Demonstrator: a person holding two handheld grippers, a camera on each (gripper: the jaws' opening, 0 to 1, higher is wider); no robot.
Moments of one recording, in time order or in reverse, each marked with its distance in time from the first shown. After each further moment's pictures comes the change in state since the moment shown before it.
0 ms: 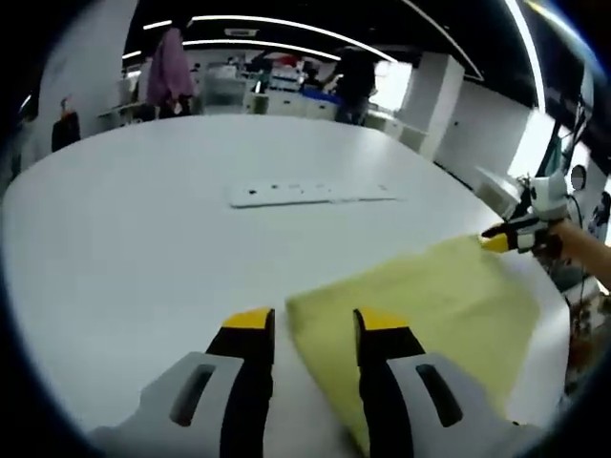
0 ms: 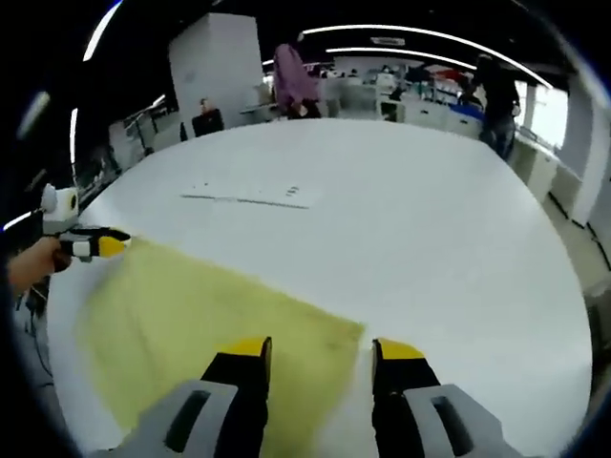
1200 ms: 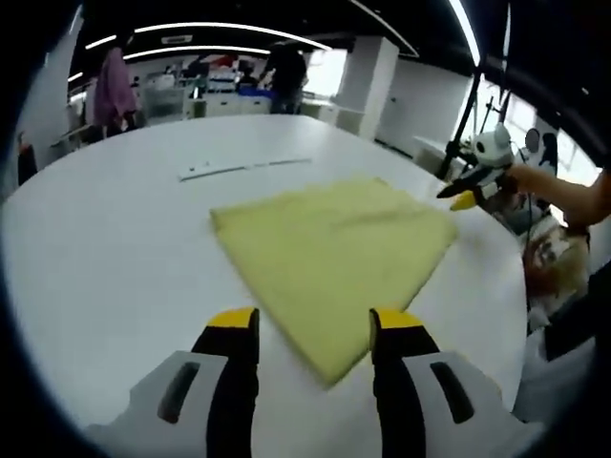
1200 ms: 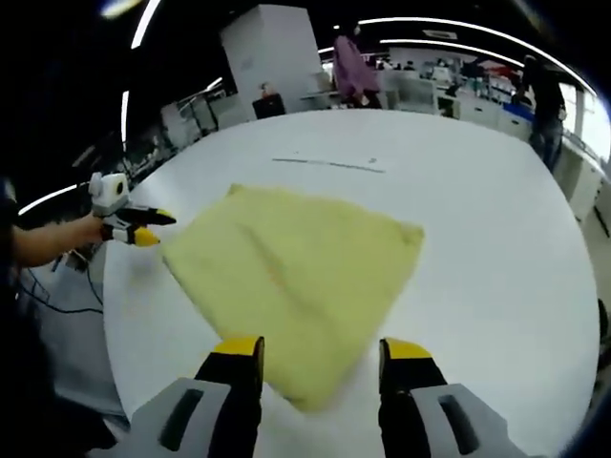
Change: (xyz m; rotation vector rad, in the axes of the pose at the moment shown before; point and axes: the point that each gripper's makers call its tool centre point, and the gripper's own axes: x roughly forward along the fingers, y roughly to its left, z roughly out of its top) left arm -0.099 -0.061 -0.081 0.166 0.049 -0.209; right arm -0.097 0.055 -0.081 -0.107 0.054 0.221
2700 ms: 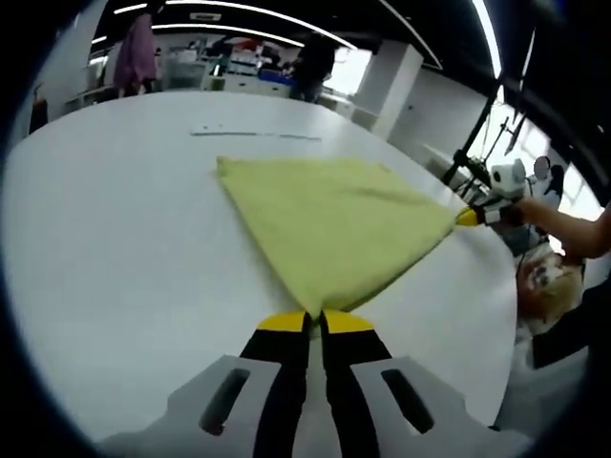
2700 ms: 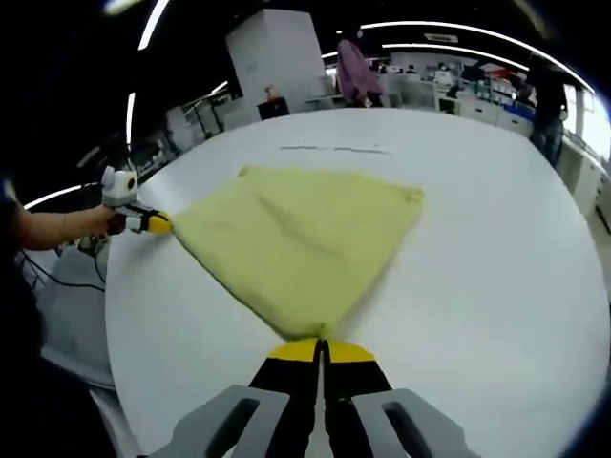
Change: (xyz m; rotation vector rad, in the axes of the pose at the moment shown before) left arm -0.004 -0.008 -0.037 -0.140 0.007 0.001; right arm -0.008 0.003 -0.045 -0.009 -0.037 0.006
